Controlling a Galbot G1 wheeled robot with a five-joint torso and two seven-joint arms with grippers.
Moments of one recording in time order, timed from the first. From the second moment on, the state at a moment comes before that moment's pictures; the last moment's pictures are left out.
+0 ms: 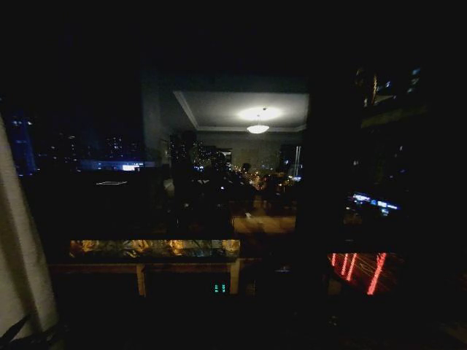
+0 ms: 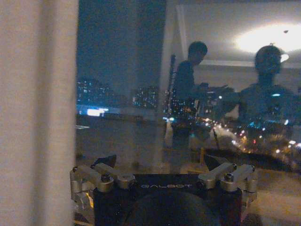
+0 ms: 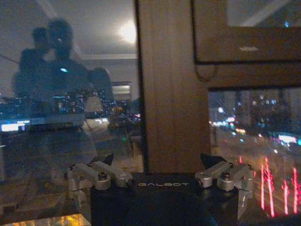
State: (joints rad) left arm 1.71 -1.18 -1.13 -2.22 -0.72 0.18 -0.03; right arm -1.37 1.37 0.69 1.91 0.30 -0.06 0.04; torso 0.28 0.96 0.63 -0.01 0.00
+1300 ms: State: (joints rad) left arm 1.48 -1.28 -0.81 -2.05 -0.33 0.24 -0.18; right arm -1.53 1.37 0.54 2.10 0.03 -0.10 0.01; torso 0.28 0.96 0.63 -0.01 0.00
